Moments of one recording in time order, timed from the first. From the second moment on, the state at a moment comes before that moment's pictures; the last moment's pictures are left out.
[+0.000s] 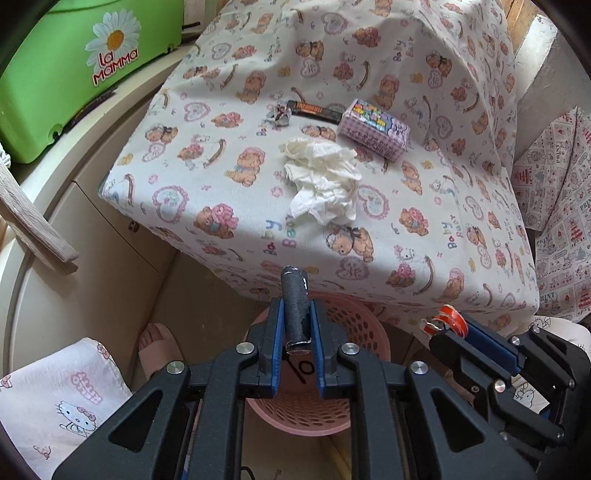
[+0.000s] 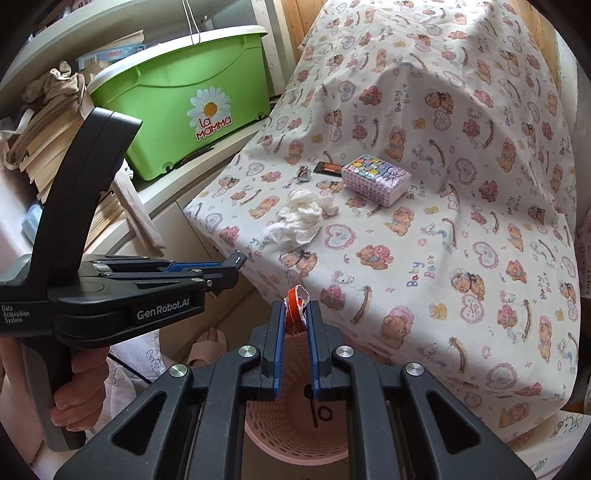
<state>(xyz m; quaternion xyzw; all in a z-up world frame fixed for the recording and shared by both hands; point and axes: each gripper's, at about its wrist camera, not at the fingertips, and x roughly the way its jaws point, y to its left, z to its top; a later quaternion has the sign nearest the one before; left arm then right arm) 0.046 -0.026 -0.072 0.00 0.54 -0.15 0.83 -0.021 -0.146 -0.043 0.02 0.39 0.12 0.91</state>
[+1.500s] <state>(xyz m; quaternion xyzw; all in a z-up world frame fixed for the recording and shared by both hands) 0.073 -0.039 -0.246 0.03 0.72 -0.06 0.69 0.020 -0.136 -0.226 -0.03 0.63 0.04 0.78</state>
